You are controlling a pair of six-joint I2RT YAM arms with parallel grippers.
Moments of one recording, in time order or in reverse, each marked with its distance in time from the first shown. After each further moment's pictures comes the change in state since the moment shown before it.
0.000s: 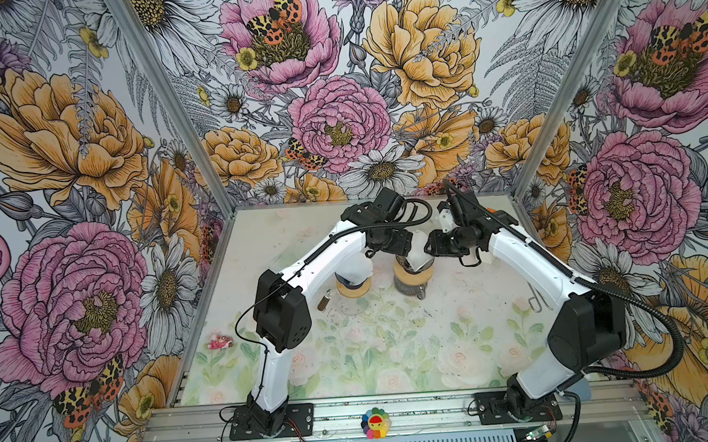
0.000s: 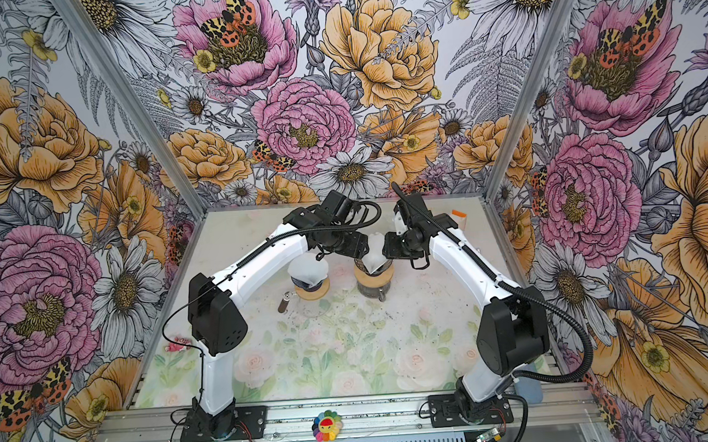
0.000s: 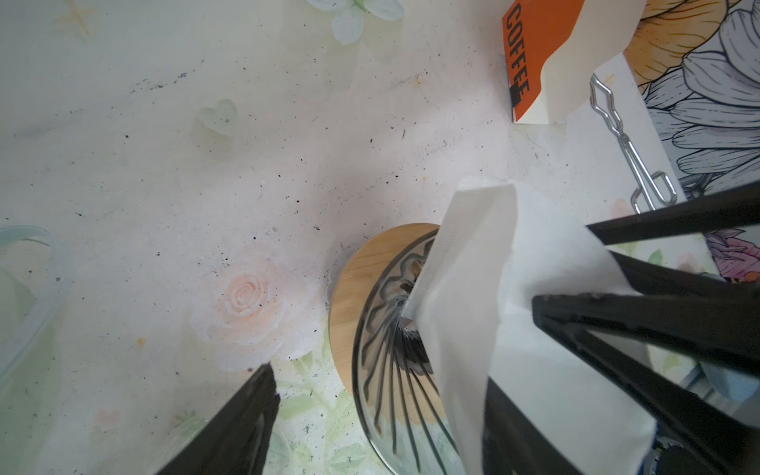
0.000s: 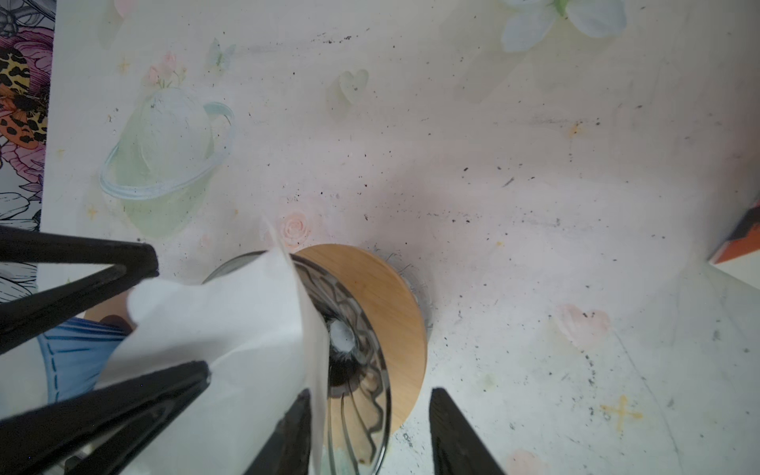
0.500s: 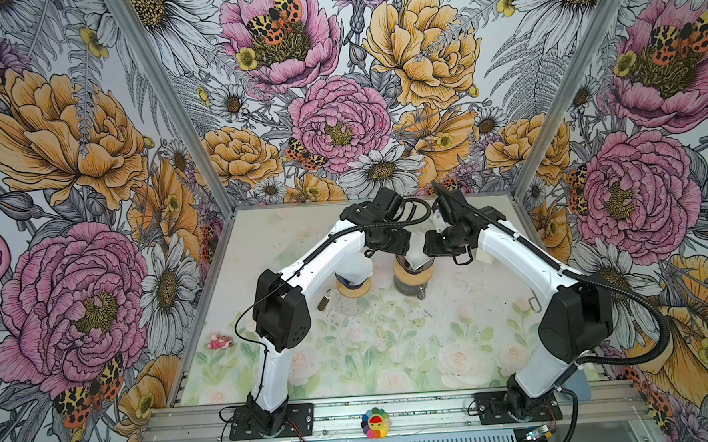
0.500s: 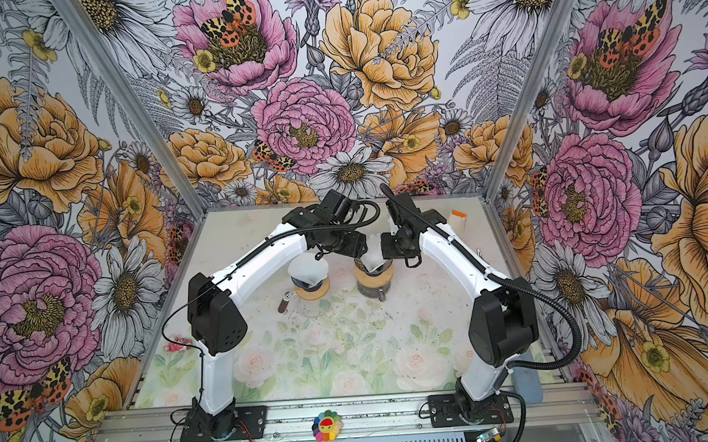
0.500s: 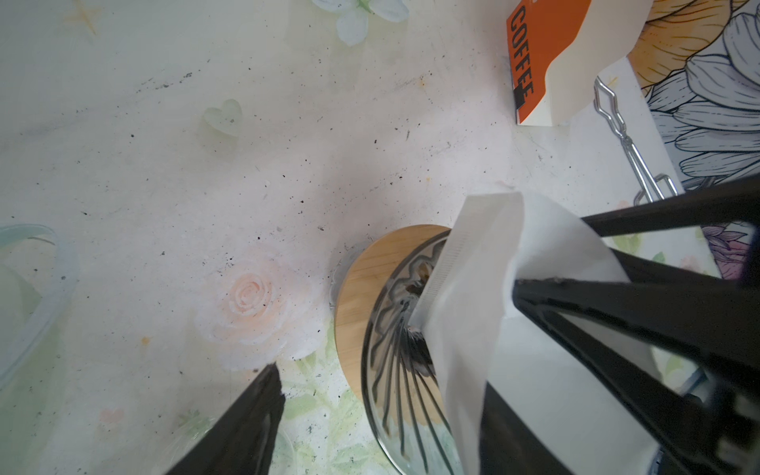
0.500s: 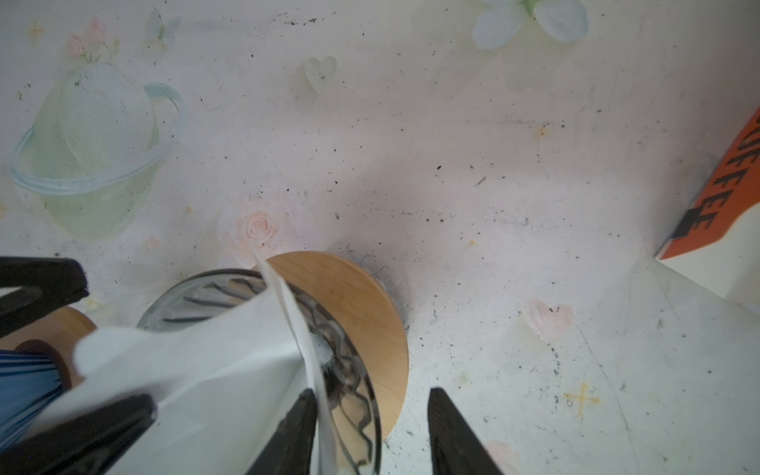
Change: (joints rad) left arm 0.007 0.000 -0.002 0.000 0.000 0.000; right arm 0.043 0.070 0.069 -0.066 0.126 -0.001
